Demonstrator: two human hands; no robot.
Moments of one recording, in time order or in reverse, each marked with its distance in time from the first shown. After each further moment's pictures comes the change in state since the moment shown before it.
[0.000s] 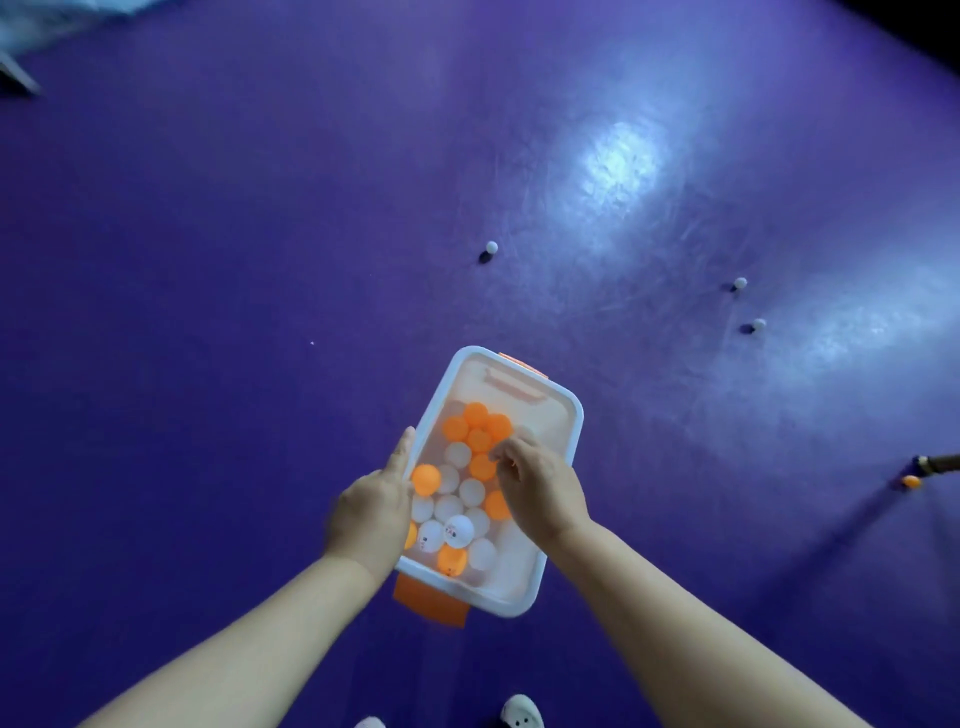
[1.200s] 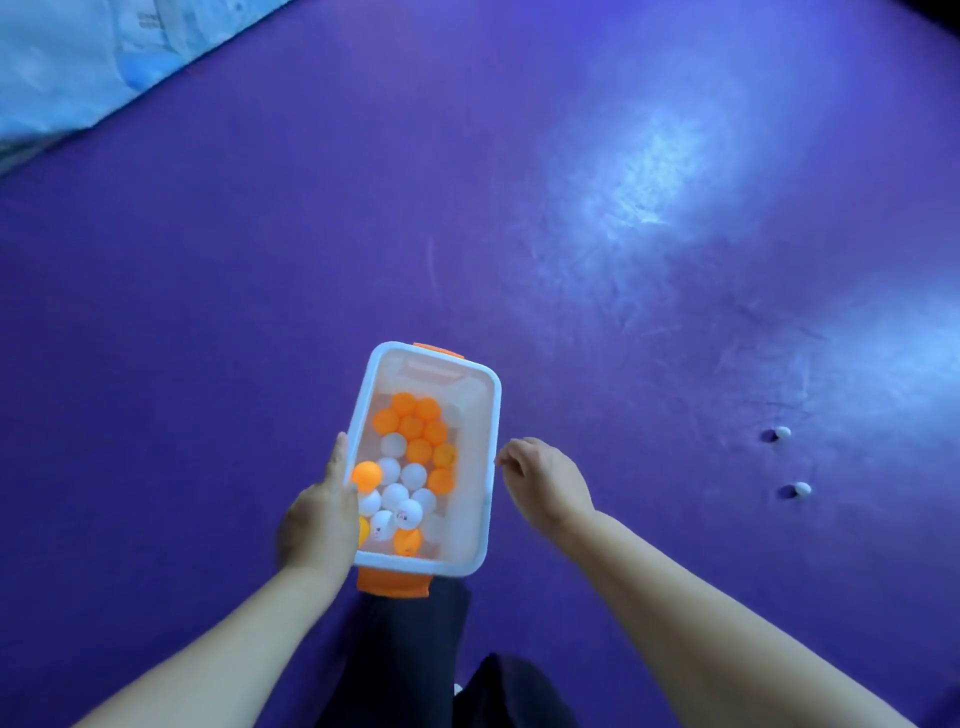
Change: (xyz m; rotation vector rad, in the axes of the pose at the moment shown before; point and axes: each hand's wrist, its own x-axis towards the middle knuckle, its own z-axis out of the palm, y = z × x) left_hand 0.503 0.169 -0.285 0.016 0.115 -0.280; right_hand 0.592 -0.001 -0.232 -0.052 -0.229 0.082
